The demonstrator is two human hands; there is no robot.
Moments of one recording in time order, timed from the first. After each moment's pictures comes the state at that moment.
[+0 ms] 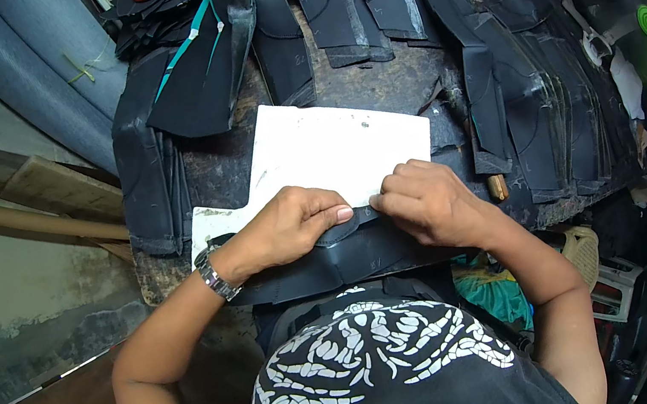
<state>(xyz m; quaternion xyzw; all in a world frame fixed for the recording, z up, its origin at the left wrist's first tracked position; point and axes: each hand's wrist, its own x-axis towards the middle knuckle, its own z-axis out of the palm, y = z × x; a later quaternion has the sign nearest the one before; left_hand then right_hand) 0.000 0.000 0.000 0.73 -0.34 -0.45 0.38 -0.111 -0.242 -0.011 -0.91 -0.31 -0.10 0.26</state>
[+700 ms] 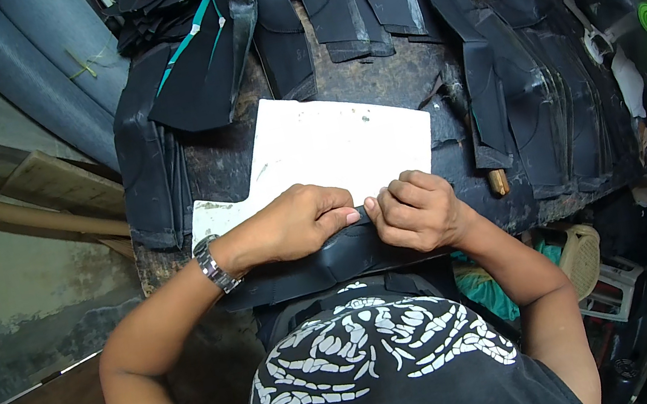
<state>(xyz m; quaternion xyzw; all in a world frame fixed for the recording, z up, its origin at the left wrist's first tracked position) 0.000 -0.008 0.006 0.73 -0.42 -0.43 0.33 -0.110 -0.226 -0.040 -0.84 -0.38 -0.37 0.09</state>
